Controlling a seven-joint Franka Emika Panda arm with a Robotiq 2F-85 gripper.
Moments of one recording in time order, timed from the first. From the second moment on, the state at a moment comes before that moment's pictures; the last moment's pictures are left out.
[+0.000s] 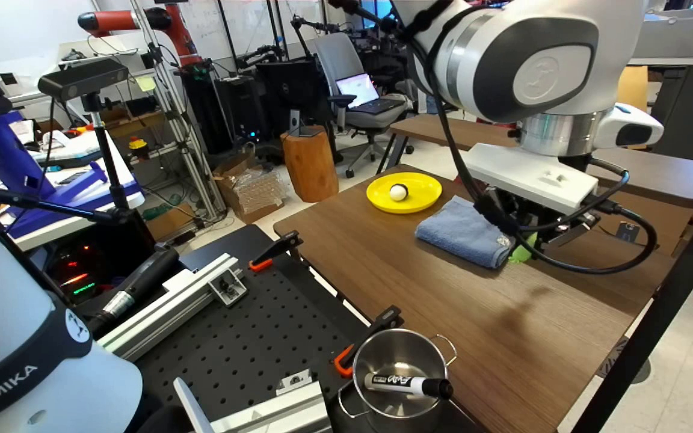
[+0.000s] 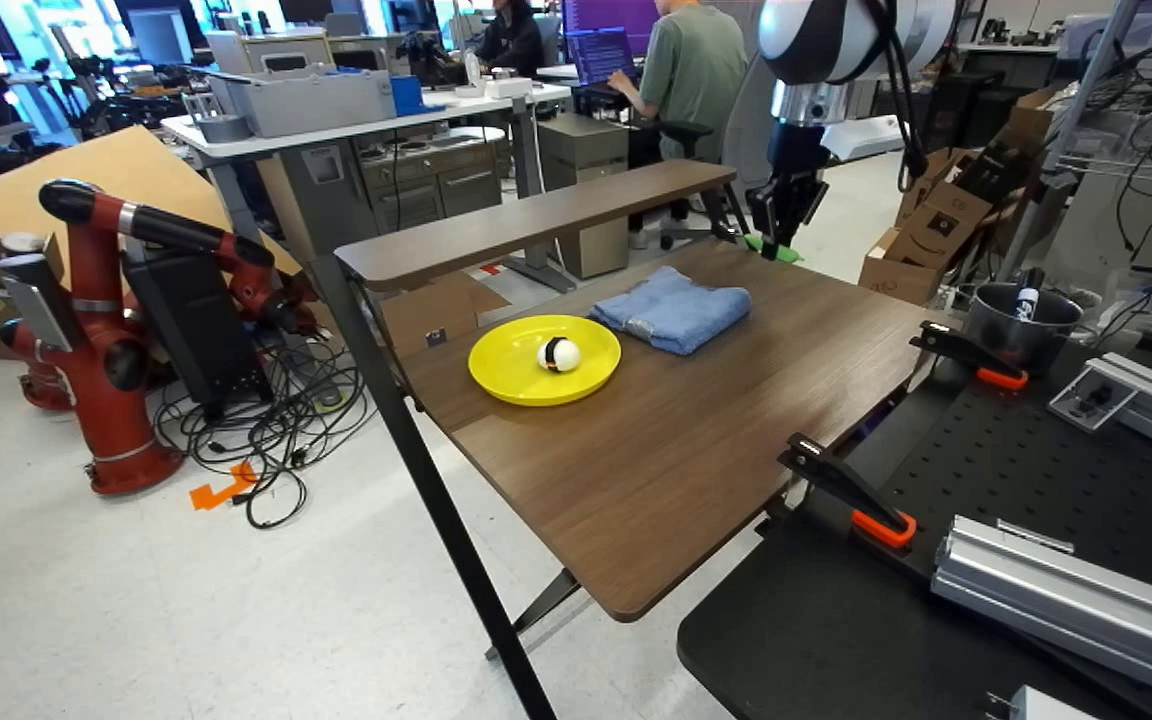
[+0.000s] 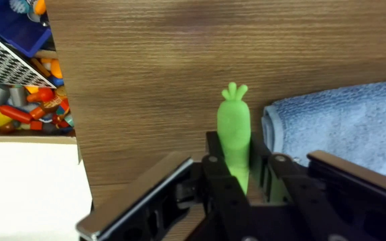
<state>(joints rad) -0.26 0.60 -0.04 -1.99 0.11 2.63 -0.35</state>
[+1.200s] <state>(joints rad) -0.17 0.91 -0.17 -1.60 0.05 2.48 0.12</state>
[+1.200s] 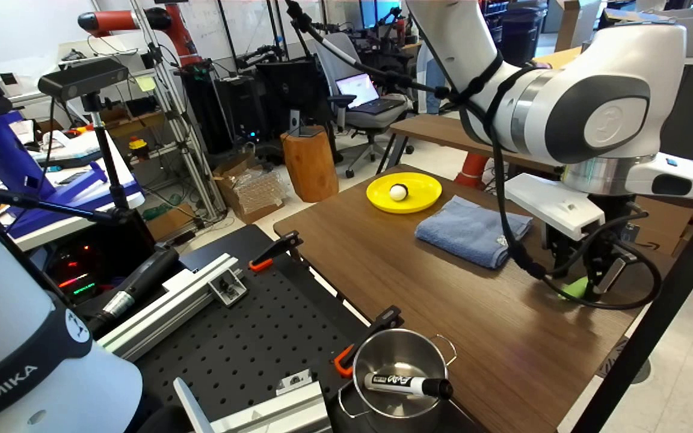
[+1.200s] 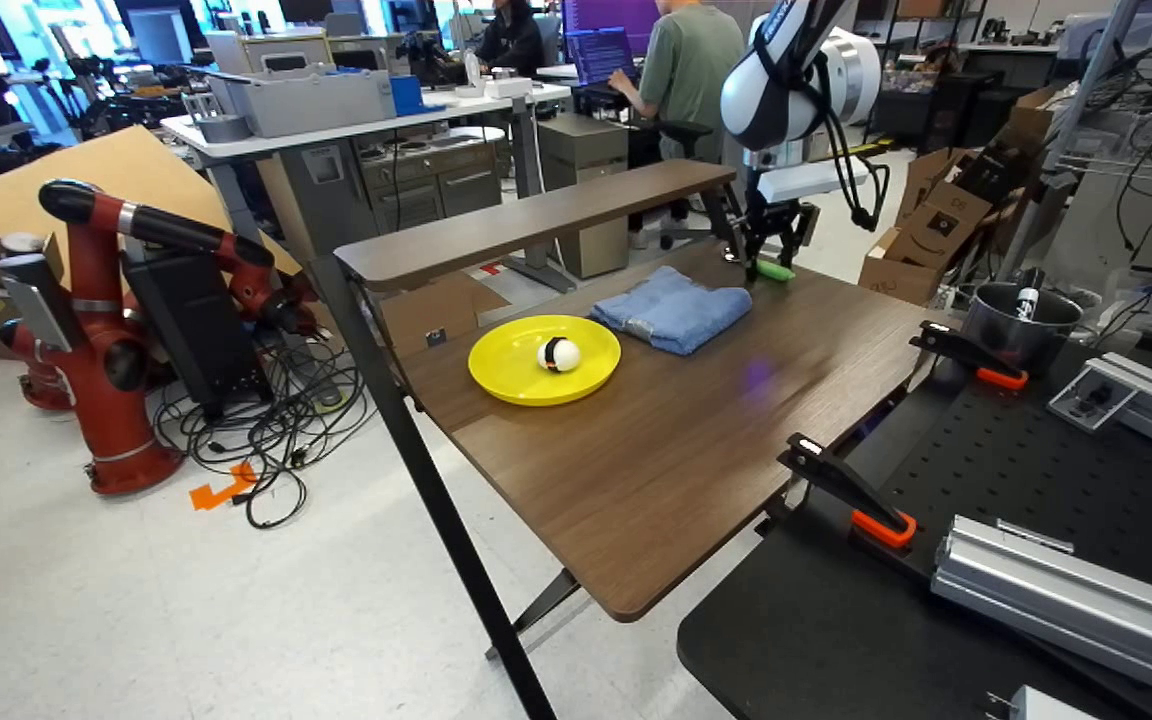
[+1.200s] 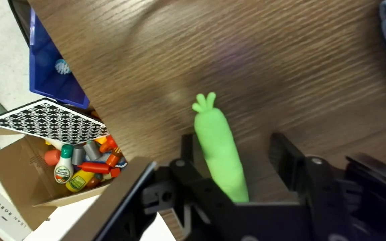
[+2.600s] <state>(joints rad) -0.18 0.64 -0.16 -1.86 0.03 2.55 0.02</state>
